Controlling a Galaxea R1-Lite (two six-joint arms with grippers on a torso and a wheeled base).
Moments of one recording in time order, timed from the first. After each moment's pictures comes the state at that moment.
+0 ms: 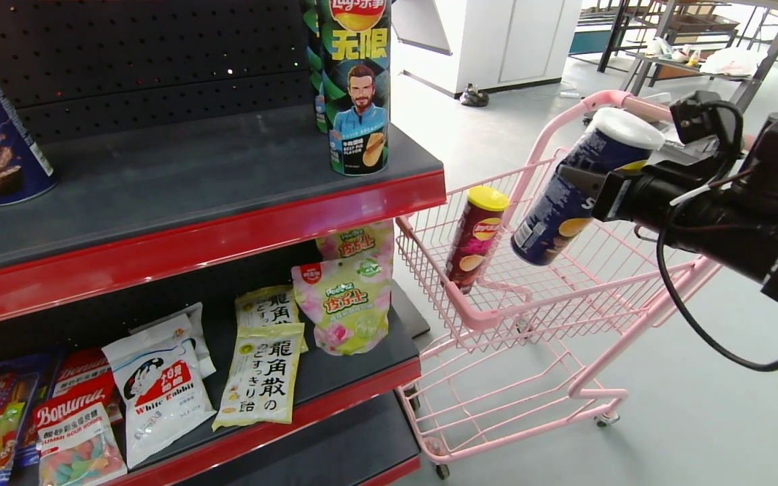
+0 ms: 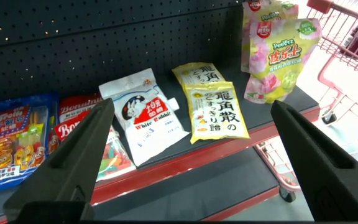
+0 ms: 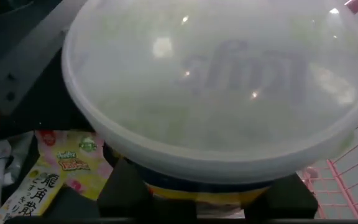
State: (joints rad) left arm 0.00 0.00 0.00 0.00 0.02 -0.01; right arm 0.24 1.65 -0.87 -0.81 0.15 0.07
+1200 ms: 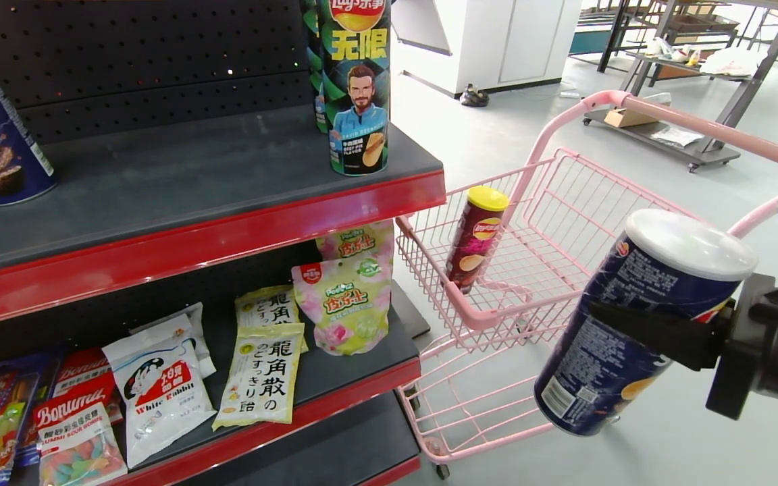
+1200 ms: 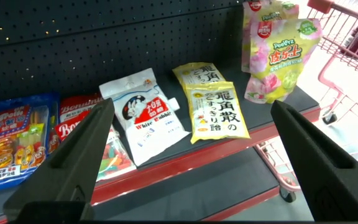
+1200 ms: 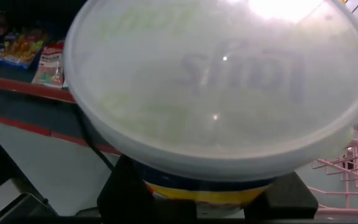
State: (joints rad) left arm 0.00 0.00 0.00 0.00 0.02 -0.01; right arm 0.58 1.15 -0.59 -0.34 0.11 -0.01
